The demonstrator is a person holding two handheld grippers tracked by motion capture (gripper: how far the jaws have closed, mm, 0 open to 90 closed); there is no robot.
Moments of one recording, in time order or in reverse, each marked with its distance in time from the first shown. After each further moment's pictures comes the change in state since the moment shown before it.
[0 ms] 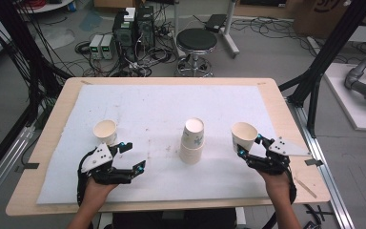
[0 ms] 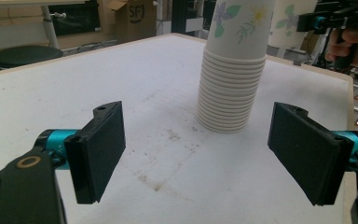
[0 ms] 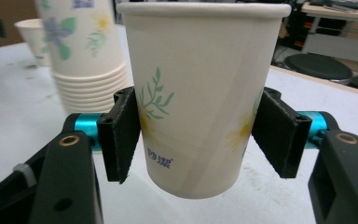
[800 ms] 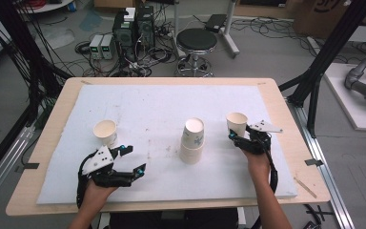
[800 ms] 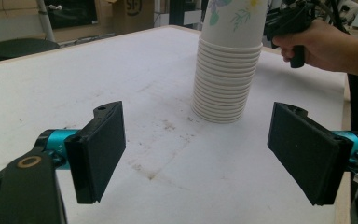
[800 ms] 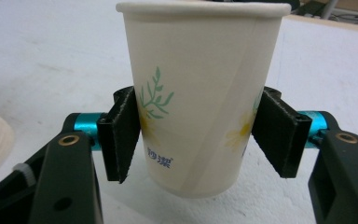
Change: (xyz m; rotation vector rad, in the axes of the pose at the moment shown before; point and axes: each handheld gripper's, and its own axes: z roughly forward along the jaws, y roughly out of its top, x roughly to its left) left arm -0.004 -0.004 -0.001 0.028 -0.006 0.003; right arm -0.028 -0.011 0.076 0.209 -0.218 0.121
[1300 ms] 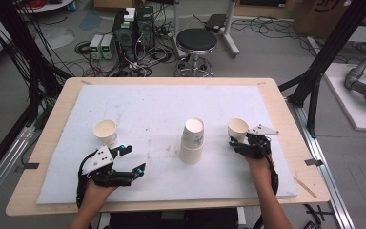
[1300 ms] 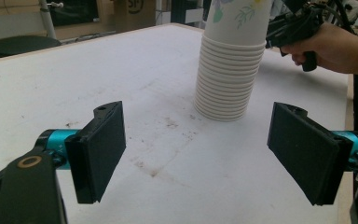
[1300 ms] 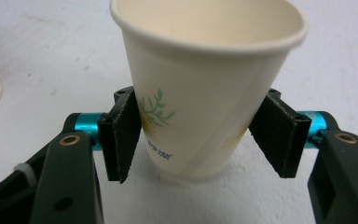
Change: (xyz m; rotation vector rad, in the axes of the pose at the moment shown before) left arm 0.001 -0.001 0.000 0.009 0.006 -0.009; right arm 0.002 -0.011 -0.005 0.123 -0.011 -0.032
